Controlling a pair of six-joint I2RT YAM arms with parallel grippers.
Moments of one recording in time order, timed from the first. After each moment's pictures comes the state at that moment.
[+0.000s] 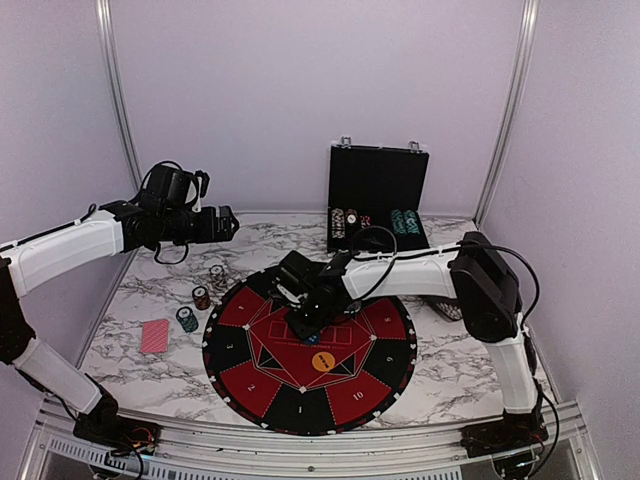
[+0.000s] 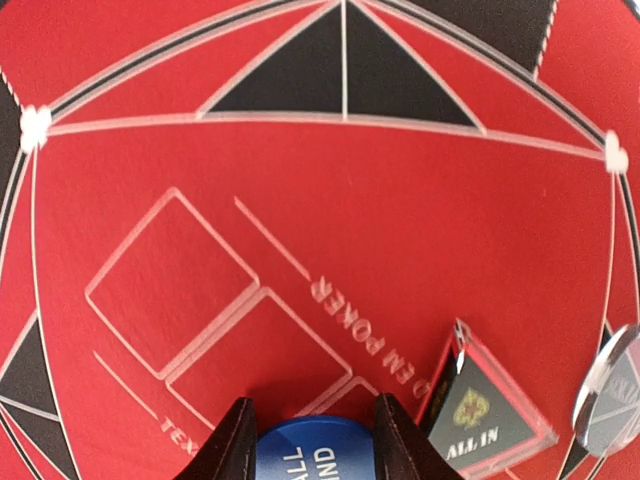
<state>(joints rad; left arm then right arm) -0.48 1.46 1.18 -0.35 -0.08 -0.38 1.01 2.23 1.71 -0.66 0.12 0.26</state>
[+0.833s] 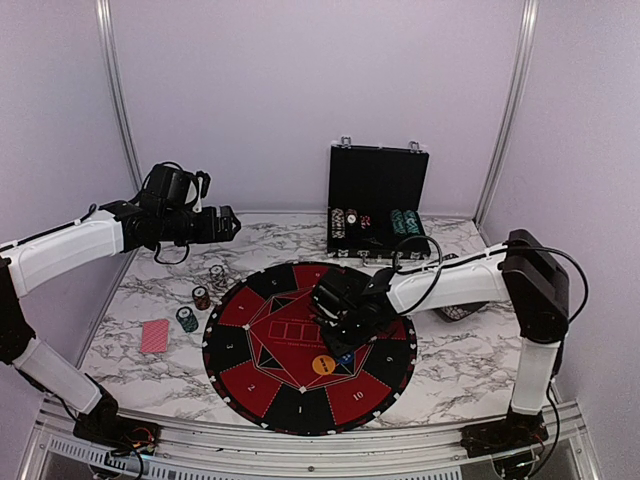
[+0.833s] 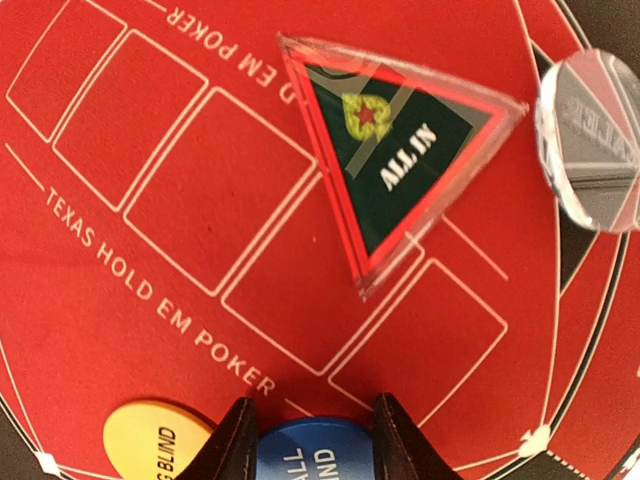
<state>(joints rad) -0.48 1.46 1.18 -0.35 -0.05 -0.39 1.01 1.94 1.26 -0.55 0.12 0.41</state>
